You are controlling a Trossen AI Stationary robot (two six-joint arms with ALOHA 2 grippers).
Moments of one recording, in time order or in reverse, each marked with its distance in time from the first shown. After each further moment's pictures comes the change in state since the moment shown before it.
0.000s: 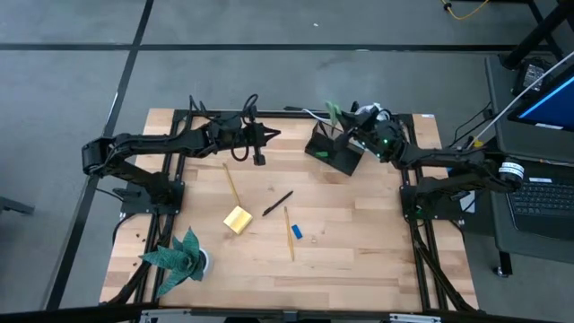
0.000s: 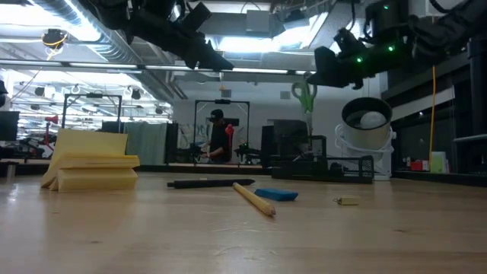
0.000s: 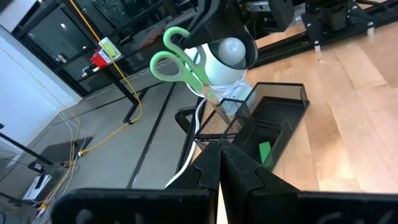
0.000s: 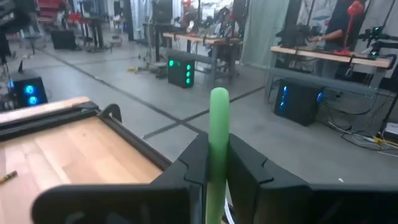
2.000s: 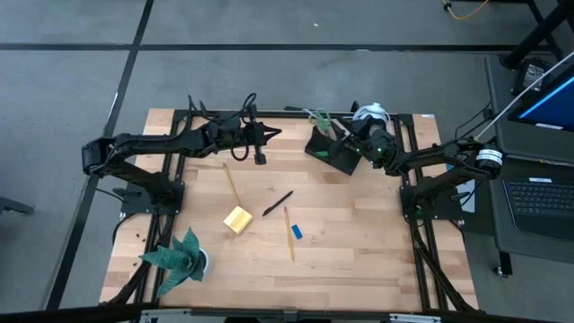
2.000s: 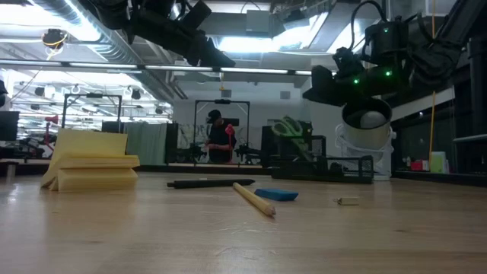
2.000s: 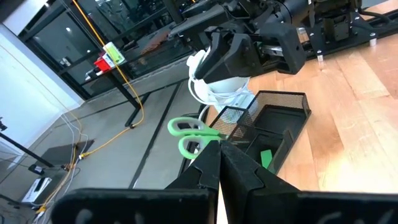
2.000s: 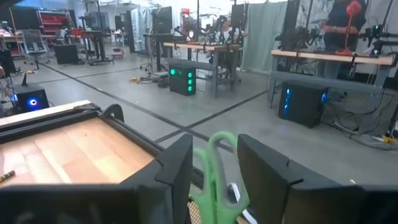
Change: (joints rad) left arm 0.000 0.000 0.000 0.030 0.000 -0.016; right arm 0.009 0.227 -0.092 0.367 0.013 0.019
